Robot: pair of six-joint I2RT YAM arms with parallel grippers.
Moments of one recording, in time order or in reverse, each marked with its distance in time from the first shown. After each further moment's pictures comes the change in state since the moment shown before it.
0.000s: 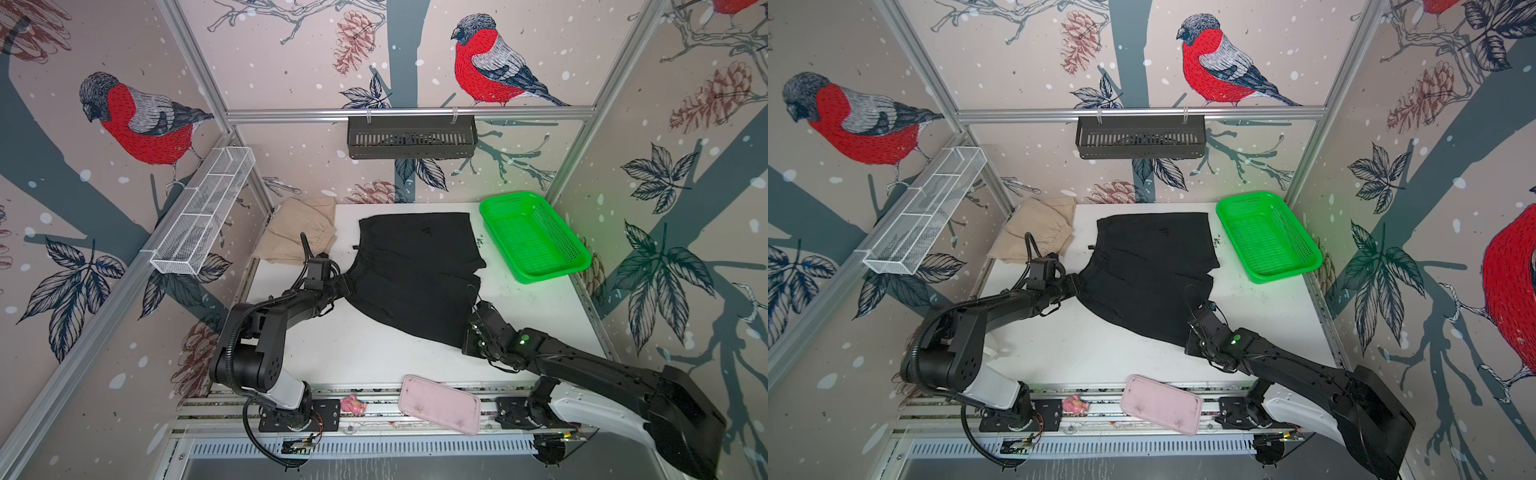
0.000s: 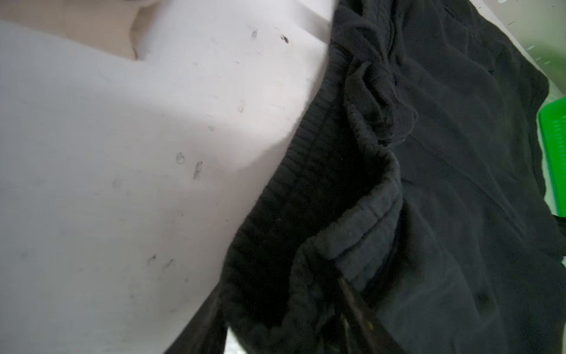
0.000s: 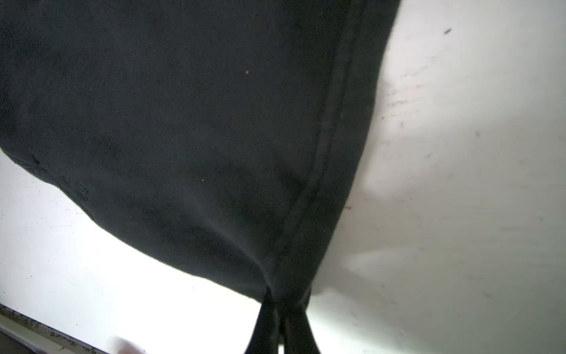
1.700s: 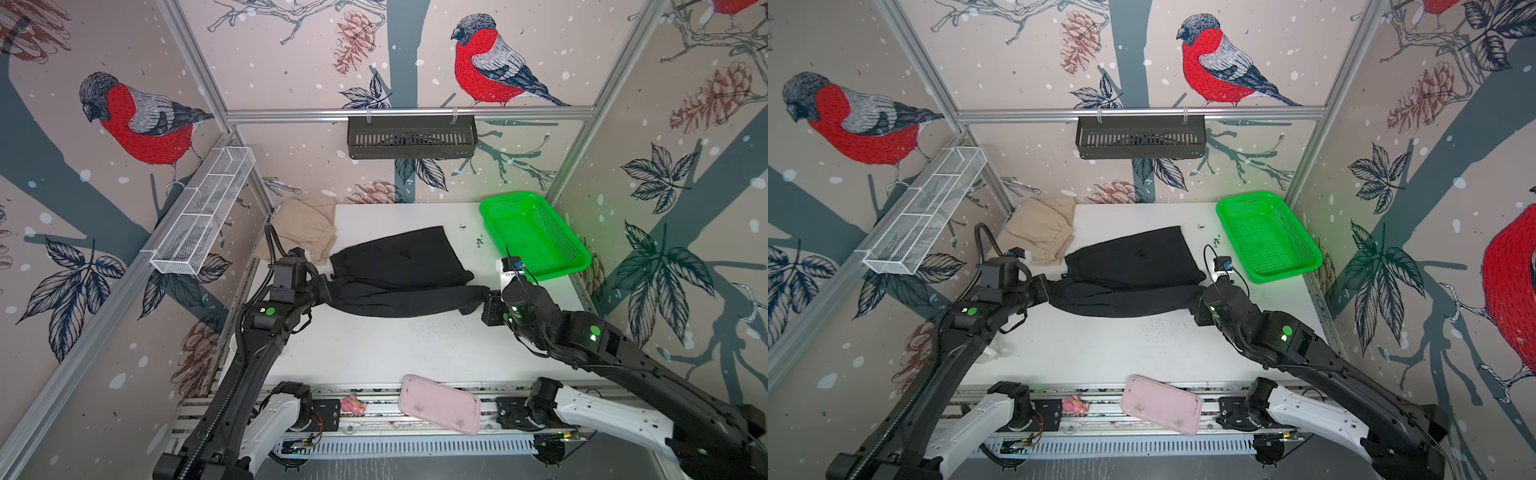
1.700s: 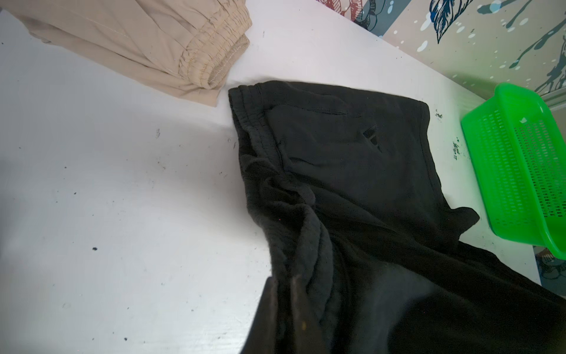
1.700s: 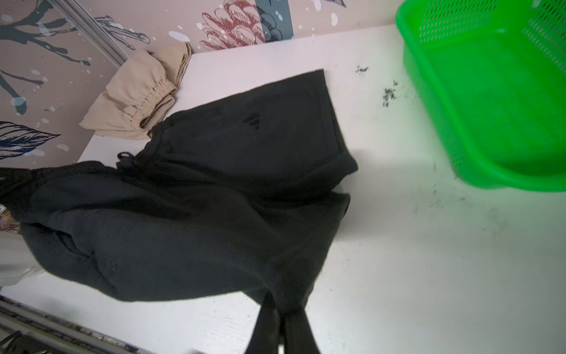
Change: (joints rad) left arm -0.029 -0.648 0.192 -0.803 -0.072 0.031; right arm 0.114 -0.161 0.643 -0.463 0.411 -0.287
